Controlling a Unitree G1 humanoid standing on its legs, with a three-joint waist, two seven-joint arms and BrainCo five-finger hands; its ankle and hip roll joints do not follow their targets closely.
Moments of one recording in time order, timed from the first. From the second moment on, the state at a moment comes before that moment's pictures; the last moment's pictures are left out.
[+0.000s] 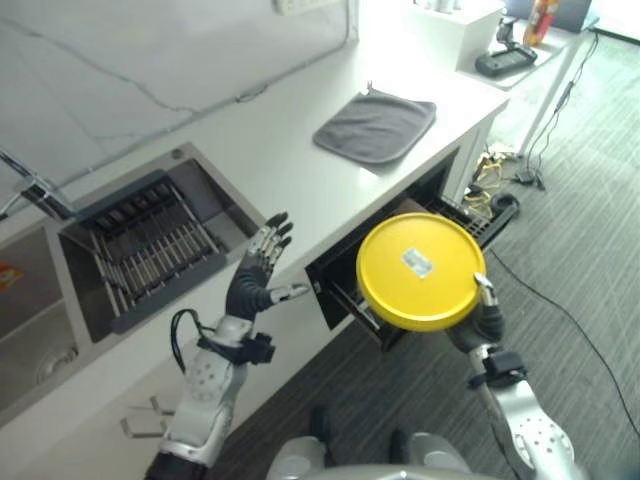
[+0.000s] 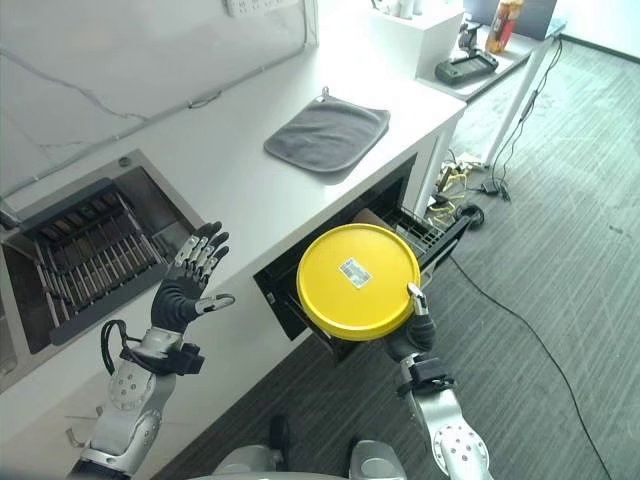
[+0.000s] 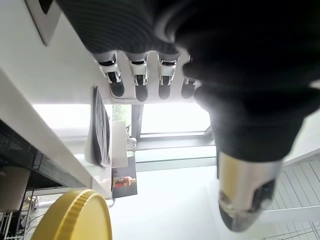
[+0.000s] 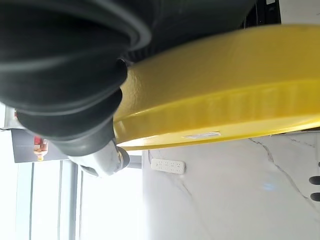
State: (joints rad) left arm 0.11 0.38 -0.17 -0.14 -0.37 -0.42 -0.08; right arm 0.21 -0.23 0.11 -0.11 1.66 0.10 0.19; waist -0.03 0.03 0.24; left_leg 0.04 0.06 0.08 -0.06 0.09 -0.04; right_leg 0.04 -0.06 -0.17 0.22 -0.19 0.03
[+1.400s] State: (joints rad) left arm -0.25 0.49 -0.28 -0.11 -0.36 -0.42 0.00; right arm -0.42 -0.32 0.11 0.15 1.53 -0.12 -0.08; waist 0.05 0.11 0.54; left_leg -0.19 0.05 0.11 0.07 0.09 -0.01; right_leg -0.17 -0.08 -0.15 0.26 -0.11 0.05
